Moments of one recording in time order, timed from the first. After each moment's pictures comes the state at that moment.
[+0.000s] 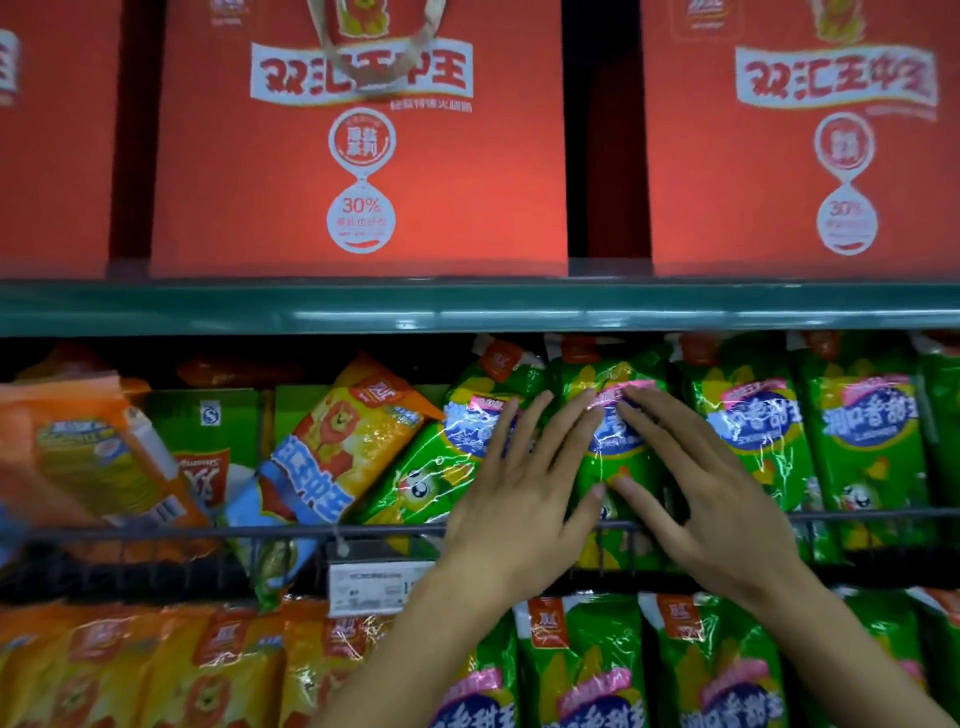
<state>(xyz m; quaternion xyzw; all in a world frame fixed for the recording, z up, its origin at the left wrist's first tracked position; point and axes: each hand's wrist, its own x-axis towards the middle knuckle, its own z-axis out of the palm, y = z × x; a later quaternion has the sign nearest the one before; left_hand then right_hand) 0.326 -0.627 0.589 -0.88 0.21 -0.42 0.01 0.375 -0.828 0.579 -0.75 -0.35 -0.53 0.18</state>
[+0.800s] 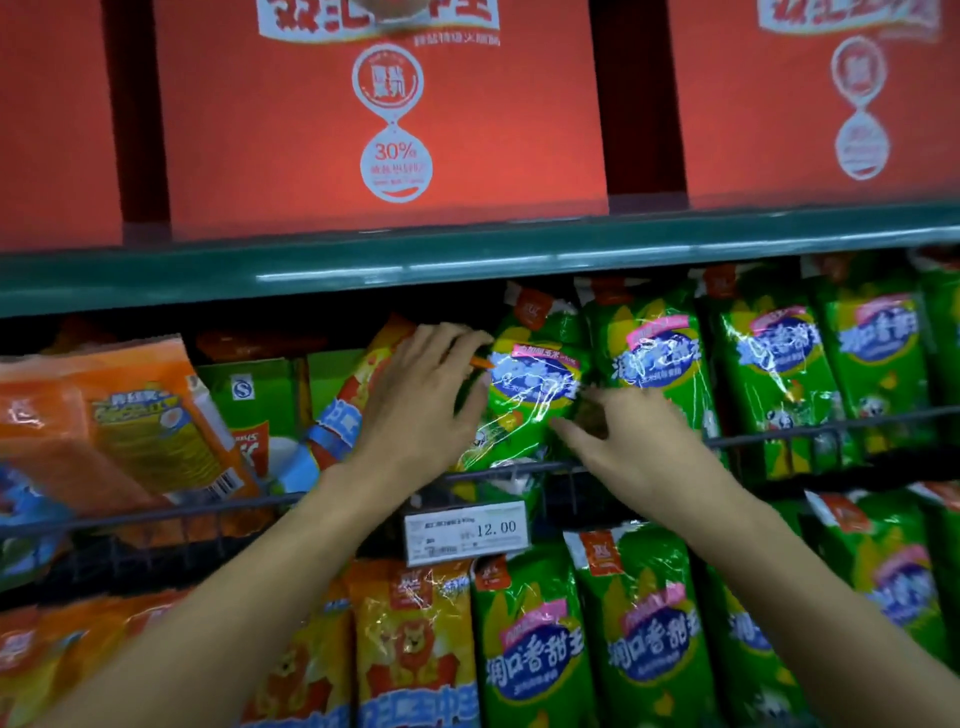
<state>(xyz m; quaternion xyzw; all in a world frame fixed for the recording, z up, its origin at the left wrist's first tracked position) 0.319 -0.502 0.629 -0.81 0.21 -0.55 -0.01 0.321 -0.718 0.595 -0.88 -0.19 -0.35 0.26</state>
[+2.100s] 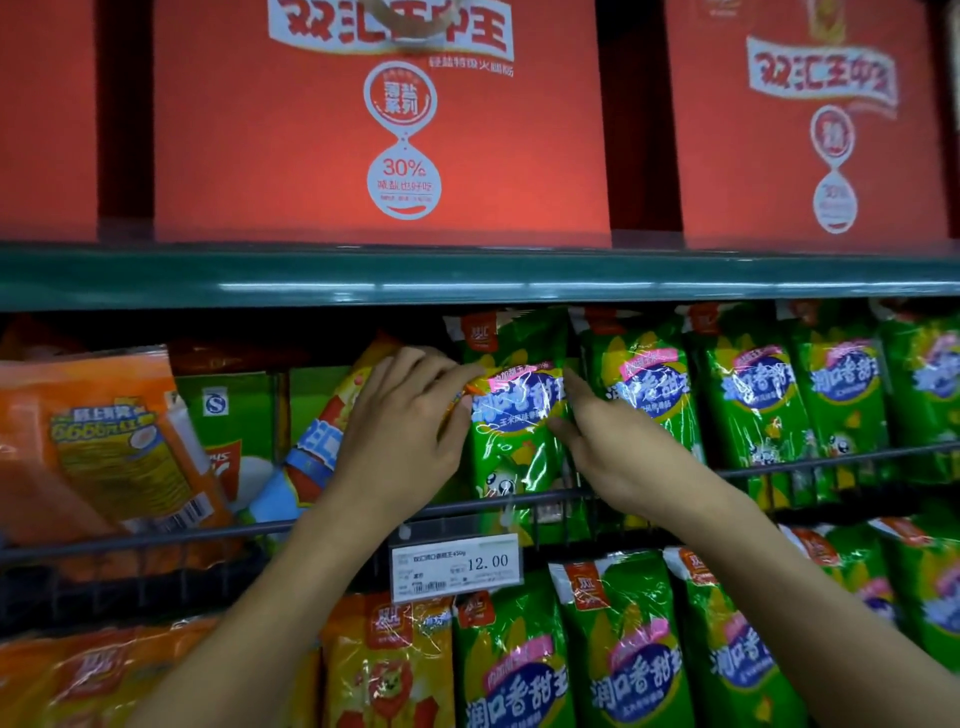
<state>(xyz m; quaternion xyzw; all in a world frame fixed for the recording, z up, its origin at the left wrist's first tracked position) 0.320 -0.493 0.623 -0.78 0.24 -0.58 -0.04 0.323 -0.709 0.621 -0.92 -0.16 -0.31 0.20</state>
